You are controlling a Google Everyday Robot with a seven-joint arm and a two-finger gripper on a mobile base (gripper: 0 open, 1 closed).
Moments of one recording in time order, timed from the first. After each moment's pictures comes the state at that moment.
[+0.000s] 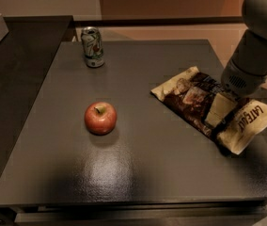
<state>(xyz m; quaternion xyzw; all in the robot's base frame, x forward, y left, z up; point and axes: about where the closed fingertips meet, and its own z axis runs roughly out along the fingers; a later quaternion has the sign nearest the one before) 0.496 -0.239 0.843 -0.39 0.92 0.00 0.06</state>
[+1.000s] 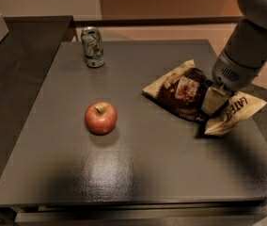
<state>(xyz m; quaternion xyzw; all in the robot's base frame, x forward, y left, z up) 0.490 -0.206 0.867 -0.42 0.91 0.03 0.07</state>
